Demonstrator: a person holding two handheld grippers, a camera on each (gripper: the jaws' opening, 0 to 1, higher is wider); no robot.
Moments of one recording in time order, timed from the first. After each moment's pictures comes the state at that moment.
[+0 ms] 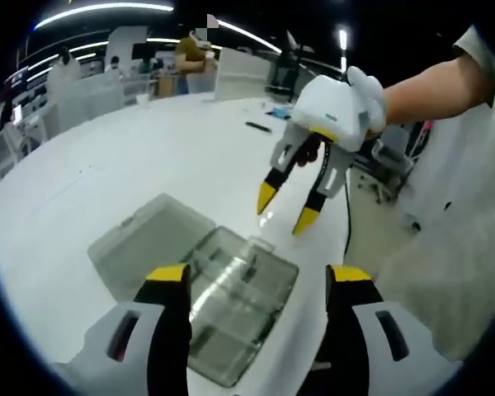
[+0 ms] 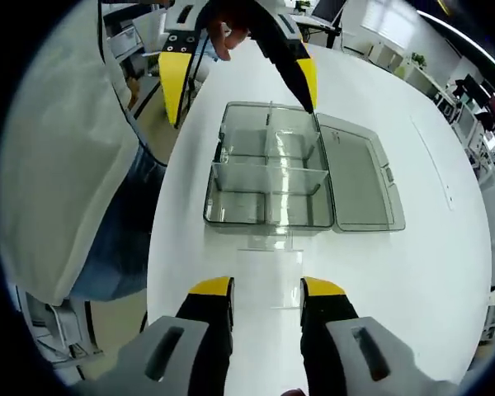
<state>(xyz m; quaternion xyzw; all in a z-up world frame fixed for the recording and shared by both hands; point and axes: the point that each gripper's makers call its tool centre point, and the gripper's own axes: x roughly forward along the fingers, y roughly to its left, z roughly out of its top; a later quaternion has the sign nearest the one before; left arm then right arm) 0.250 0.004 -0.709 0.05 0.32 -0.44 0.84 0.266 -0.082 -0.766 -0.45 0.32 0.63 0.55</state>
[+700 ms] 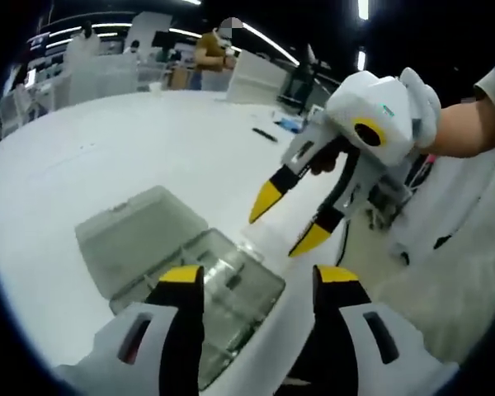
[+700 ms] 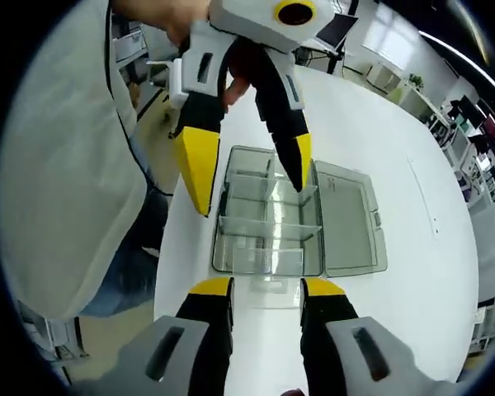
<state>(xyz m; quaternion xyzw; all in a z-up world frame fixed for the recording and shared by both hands) 0.250 -0.003 -0.705 -0.05 0.34 -0.41 0.84 0.254 -0.046 -0.732 -0.45 0.27 0.64 0.56</state>
